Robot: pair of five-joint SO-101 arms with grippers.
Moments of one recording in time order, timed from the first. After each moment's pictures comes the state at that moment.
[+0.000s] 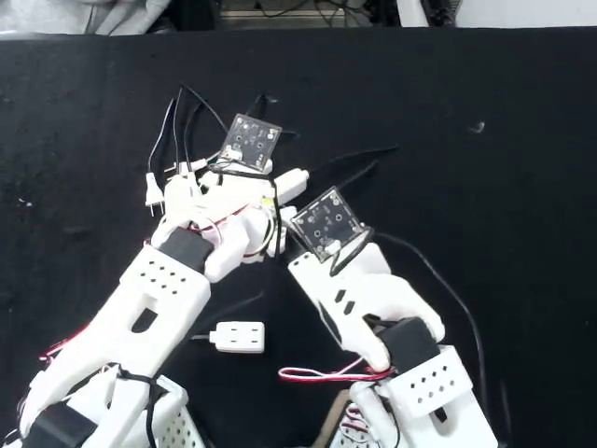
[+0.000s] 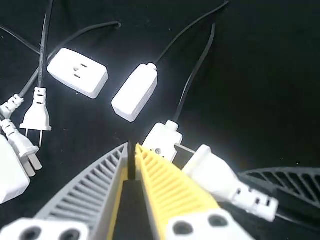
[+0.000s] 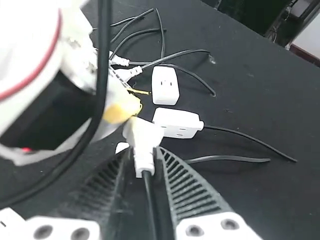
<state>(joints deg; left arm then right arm) 22.3 -33.7 44.9 40.0 3.4 -25.8 -74.3 70.8 45.2 14.6</state>
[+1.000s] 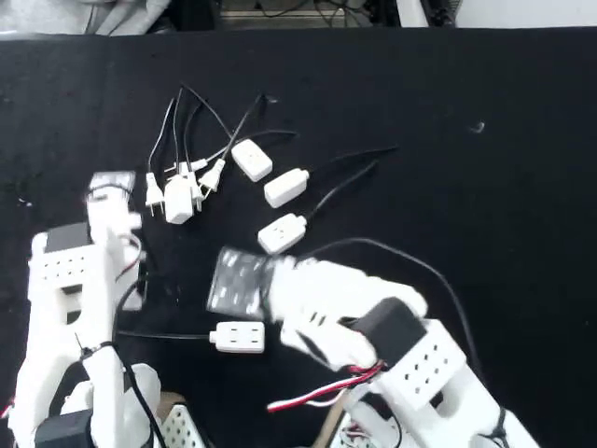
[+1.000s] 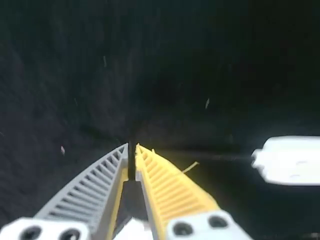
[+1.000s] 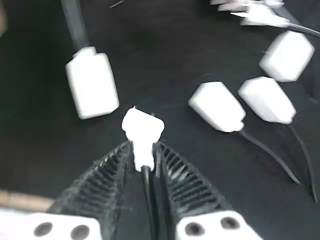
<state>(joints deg) -19.4 -33.8 52.4 77.5 -13.8 -42.1 -57.6 48.0 82.2 41.3</state>
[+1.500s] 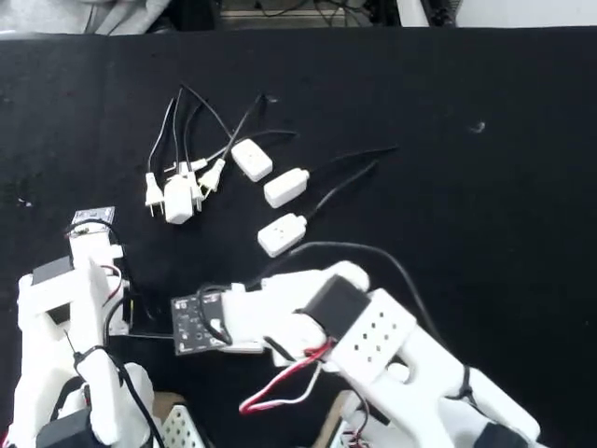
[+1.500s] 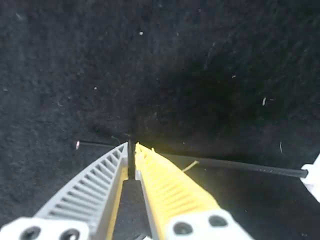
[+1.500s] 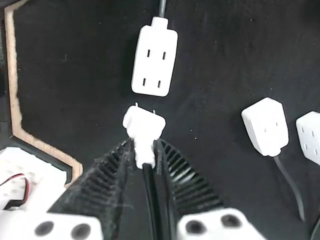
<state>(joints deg) -29.2 -34.0 64.1 65.1 -19.7 -49.8 -41.2 39.5 87.6 49.9</state>
